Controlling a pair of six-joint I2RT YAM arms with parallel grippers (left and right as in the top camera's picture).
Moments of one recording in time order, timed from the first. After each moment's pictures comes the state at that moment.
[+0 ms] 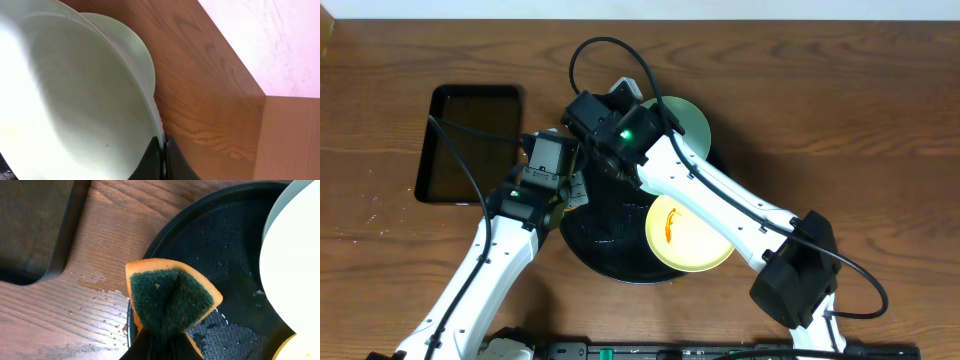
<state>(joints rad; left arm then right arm) -0.30 1.28 0.89 -0.69 -0.19 -0.51 0.87 2.09 1.99 -1.22 0.80 0.15</state>
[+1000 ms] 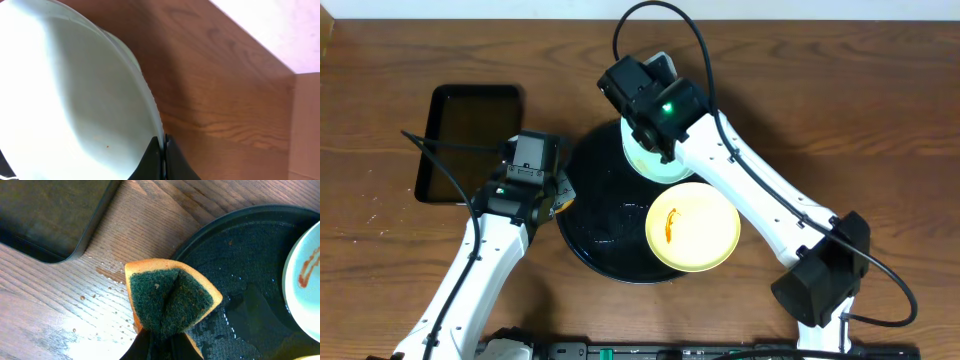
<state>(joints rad) -0.21 1.28 0.89 -0.72 -0.17 -0.64 0.75 2.02 2.00 -1.22 0.67 0.21</state>
